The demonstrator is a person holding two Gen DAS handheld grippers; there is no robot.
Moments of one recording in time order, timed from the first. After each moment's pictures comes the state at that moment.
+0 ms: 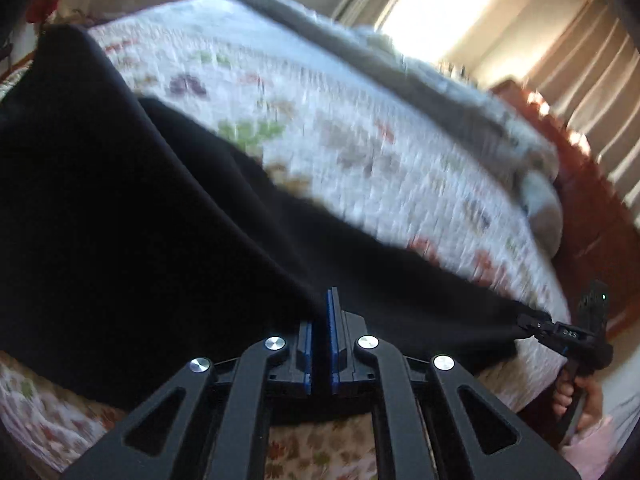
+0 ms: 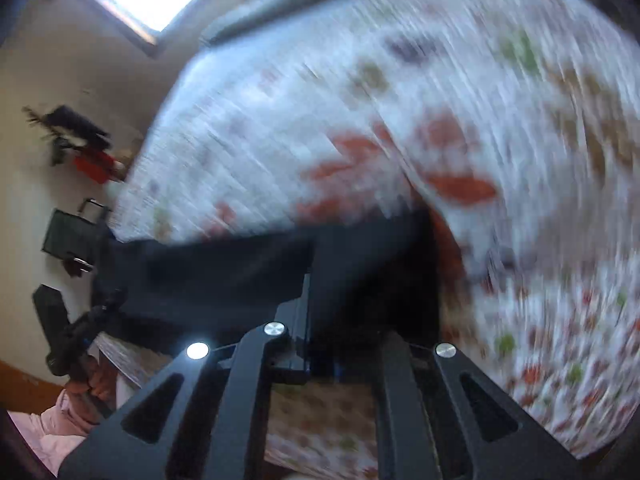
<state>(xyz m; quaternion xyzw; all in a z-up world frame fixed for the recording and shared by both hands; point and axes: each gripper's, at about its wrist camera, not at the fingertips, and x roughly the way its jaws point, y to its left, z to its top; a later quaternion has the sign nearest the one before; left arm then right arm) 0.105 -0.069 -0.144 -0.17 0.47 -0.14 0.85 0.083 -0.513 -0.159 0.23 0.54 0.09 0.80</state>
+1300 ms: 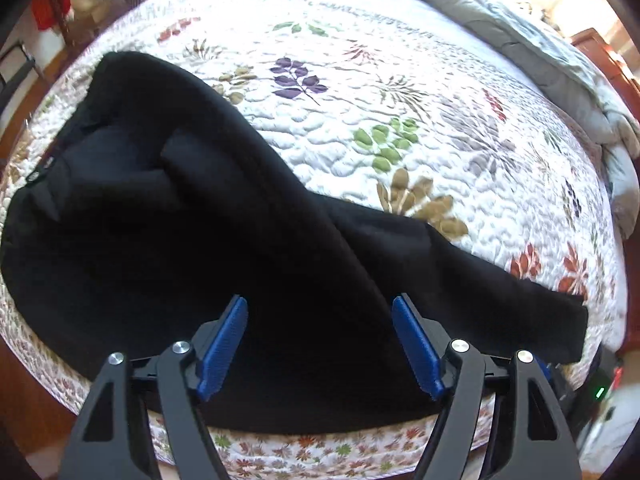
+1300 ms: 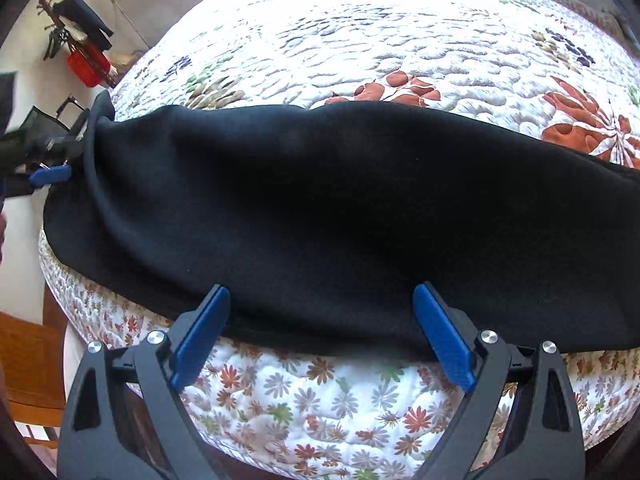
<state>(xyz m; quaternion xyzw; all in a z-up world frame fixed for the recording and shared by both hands) 0.200 0.024 -0.103 -0.09 0.62 -0.02 0.78 0.094 -0.295 -0.195 0.07 0.57 0.12 0.81</state>
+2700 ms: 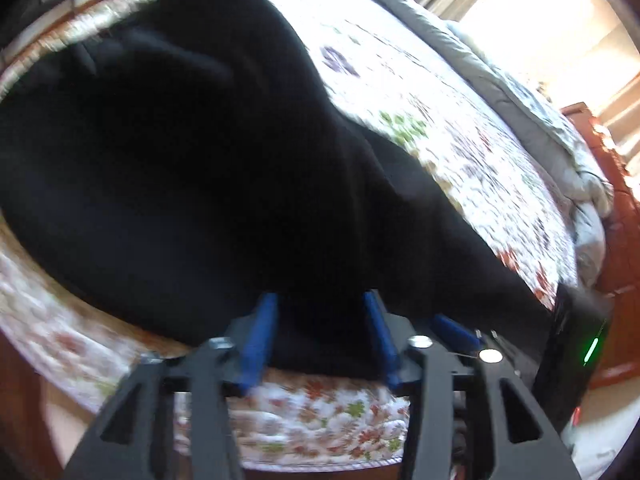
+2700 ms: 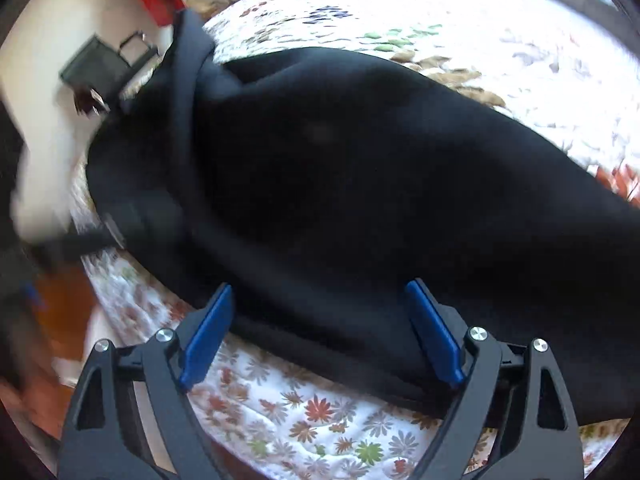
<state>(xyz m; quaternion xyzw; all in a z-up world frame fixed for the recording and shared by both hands) 0.076 0.081 -0.139 -0.21 0.53 -0.02 0.82 0.106 -0.119 -0.202 -0.01 0.57 0.24 0.79</state>
